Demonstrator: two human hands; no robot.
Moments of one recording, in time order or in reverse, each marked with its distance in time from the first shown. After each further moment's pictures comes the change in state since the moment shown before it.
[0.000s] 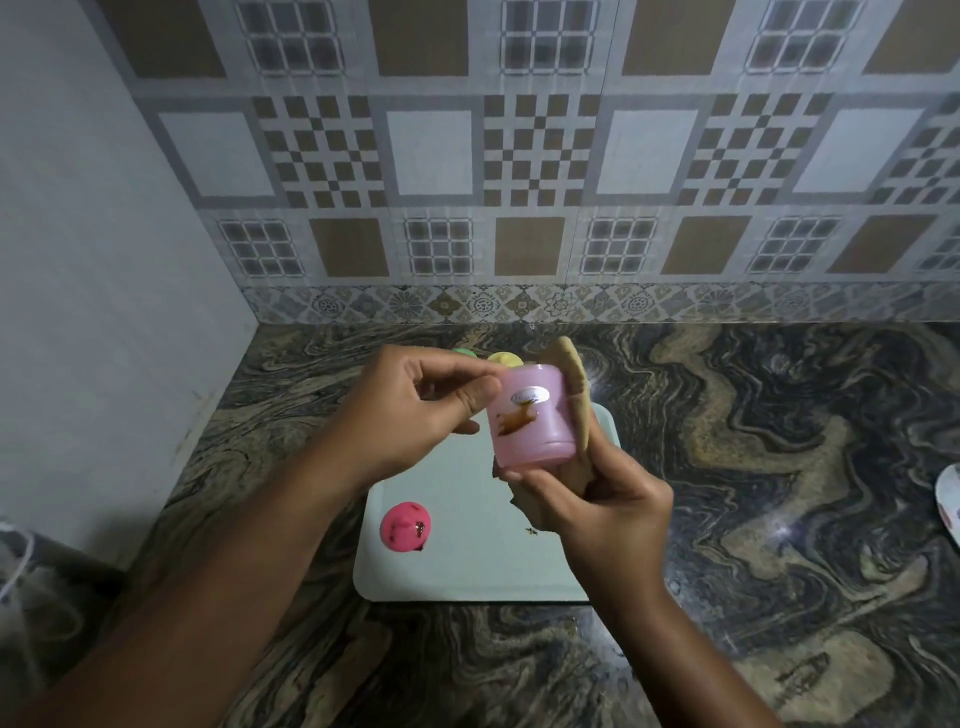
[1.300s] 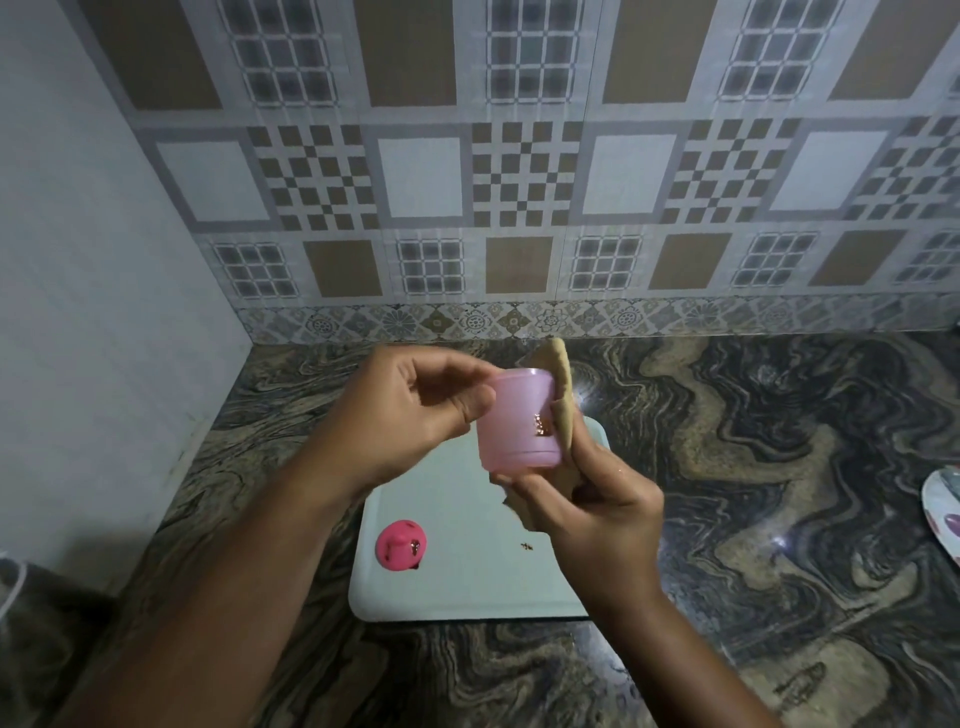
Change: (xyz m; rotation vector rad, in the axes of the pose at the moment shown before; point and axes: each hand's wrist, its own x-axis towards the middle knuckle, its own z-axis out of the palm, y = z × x) left_hand 0.001 0.020 -0.005 0.028 -0.036 0.029; right_hand 0.008 -0.011 0.003 -0.124 0.045 -0.196
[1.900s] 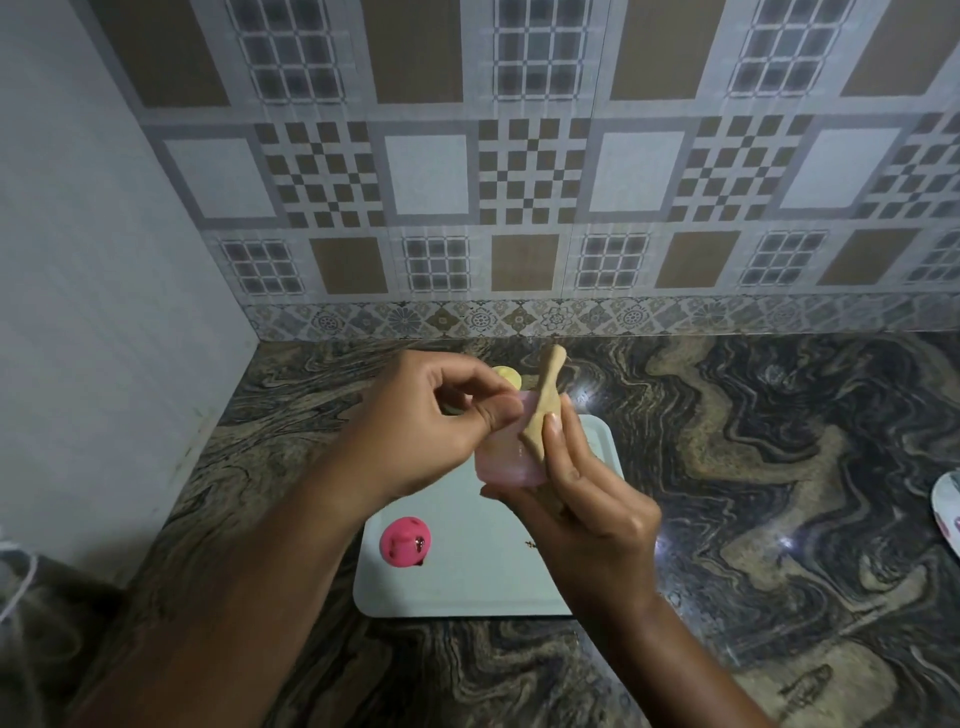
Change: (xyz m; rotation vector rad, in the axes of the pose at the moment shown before) left_hand -0.001 -0.001 0.014 0.212 0.046 0.095; right_hand -0.006 0.007 -0.001 -0.418 -0.046 -0.343
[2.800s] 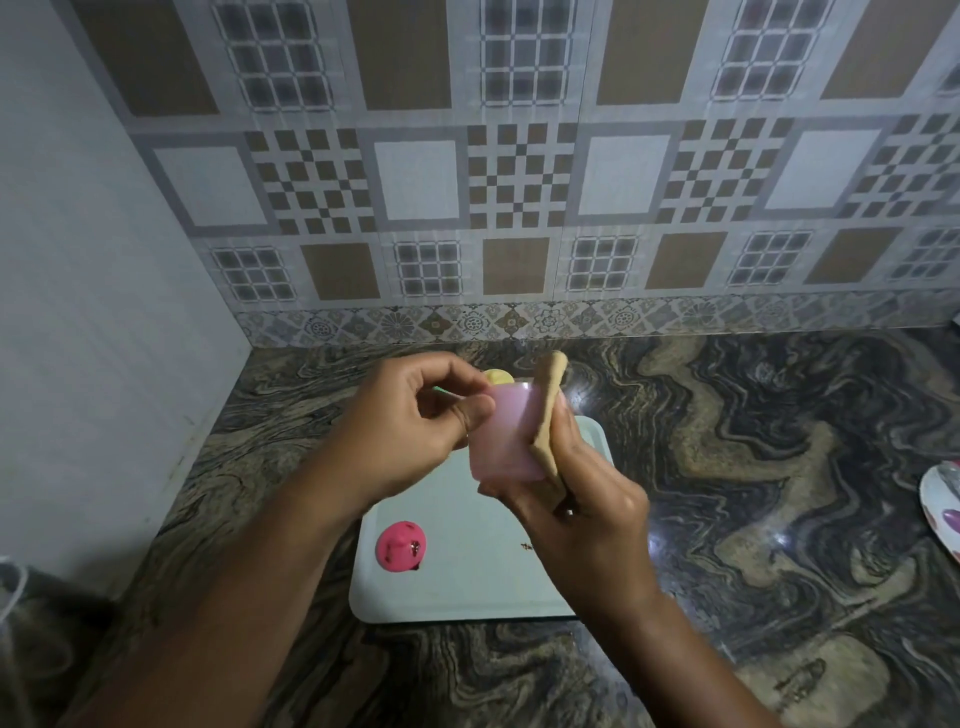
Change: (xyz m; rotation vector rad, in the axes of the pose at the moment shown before) left_hand -0.001 -0.006 -0.005 -0.122 0.006 -0.102; right_hand 0.010 -0.011 -0.008 0.061 -0.129 0.081
